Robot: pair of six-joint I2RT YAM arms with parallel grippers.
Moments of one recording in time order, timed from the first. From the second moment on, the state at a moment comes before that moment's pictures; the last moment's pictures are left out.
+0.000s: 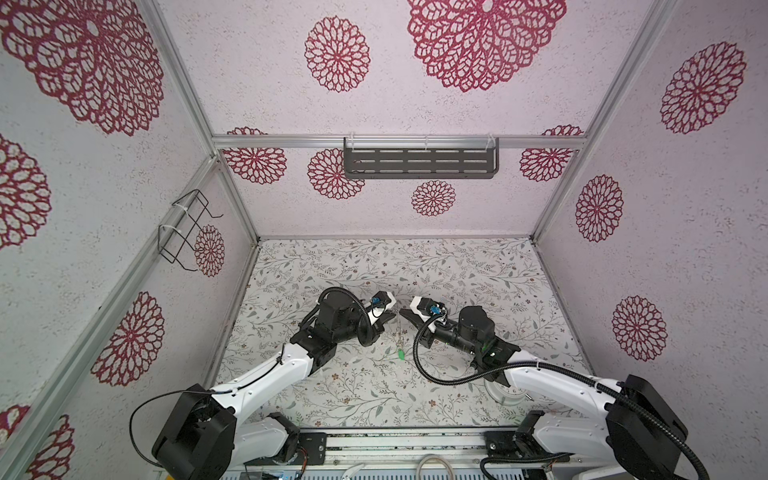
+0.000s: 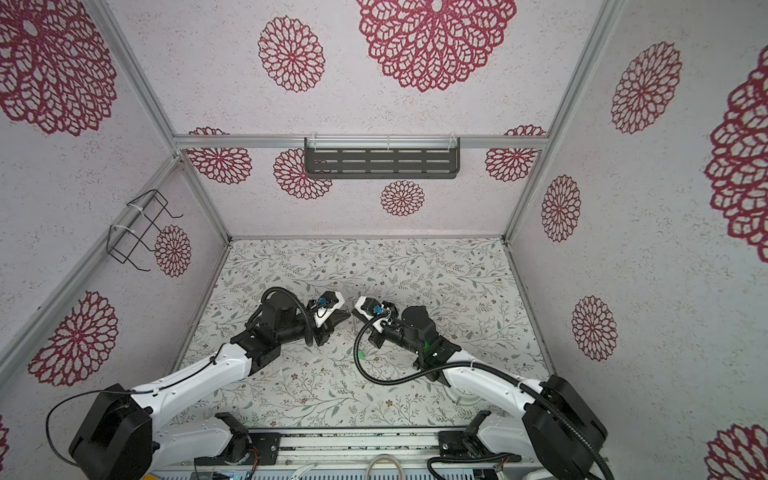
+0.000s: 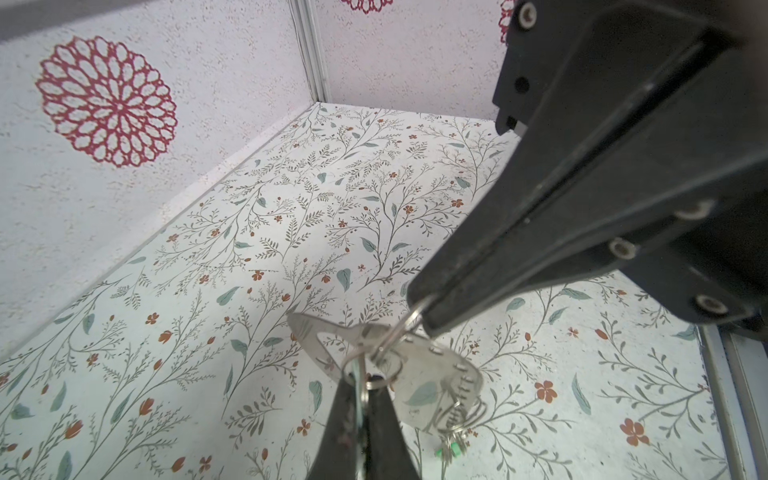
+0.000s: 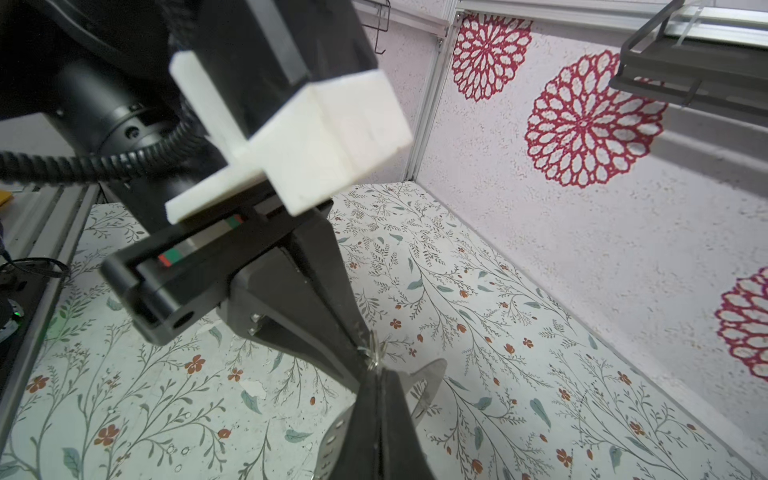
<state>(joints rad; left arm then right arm) -0.59 1.25 0.69 0.14 0.40 0.31 0.80 1.21 0.61 0.48 -0.24 -0.24</state>
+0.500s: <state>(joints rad) -0.59 1.32 0.79 0.03 0.47 0.36 0.80 1.19 0.61 0.45 -0.23 -0.32</state>
